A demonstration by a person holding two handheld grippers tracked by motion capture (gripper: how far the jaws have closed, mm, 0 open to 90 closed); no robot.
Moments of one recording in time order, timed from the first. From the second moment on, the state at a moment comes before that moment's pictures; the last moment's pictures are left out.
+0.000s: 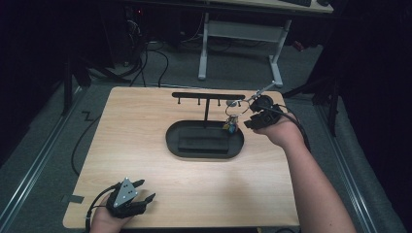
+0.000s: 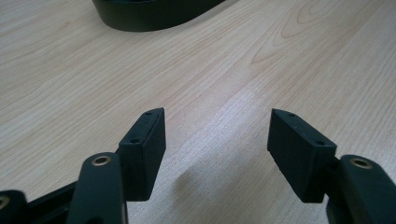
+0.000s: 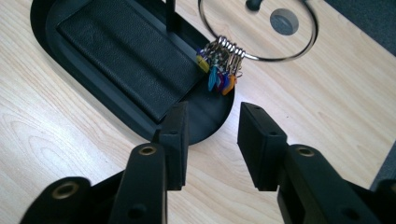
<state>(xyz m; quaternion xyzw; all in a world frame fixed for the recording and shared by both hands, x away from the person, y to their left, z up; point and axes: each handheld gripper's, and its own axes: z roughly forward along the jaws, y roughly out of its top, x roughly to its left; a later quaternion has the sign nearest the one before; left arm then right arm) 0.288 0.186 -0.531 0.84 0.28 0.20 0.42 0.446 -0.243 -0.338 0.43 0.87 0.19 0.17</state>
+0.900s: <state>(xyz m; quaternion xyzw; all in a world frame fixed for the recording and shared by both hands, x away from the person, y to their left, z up) 0.286 0.181 -0.534 0.84 0.28 0.20 0.41 0.367 -0.267 -0.421 0.44 0.83 0.28 0.20</state>
